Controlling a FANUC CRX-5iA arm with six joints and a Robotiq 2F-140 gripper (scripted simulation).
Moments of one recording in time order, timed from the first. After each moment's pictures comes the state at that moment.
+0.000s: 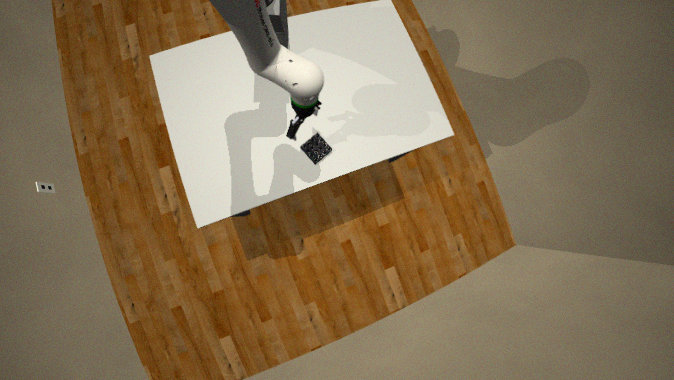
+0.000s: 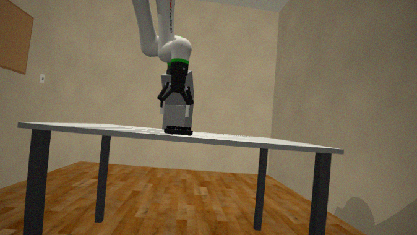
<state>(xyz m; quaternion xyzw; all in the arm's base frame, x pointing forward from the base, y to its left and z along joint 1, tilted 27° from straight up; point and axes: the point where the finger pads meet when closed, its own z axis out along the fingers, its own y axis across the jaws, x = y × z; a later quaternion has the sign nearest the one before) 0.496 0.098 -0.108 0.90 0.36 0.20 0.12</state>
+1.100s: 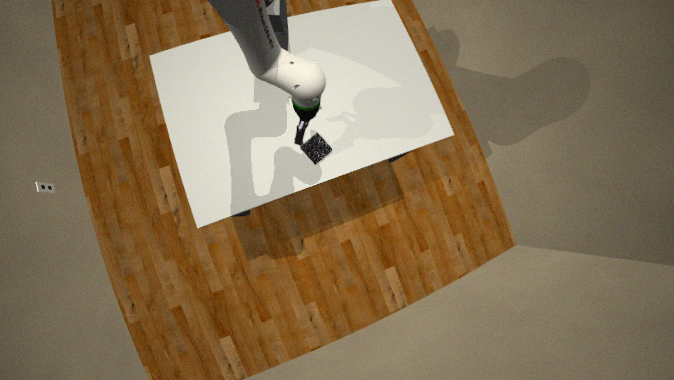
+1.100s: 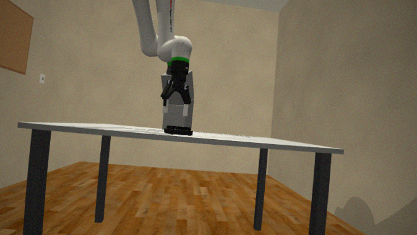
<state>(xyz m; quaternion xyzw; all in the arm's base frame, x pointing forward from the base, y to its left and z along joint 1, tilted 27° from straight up) 0.511 0.107 -0.097 0.84 0.49 0.20 0.15</state>
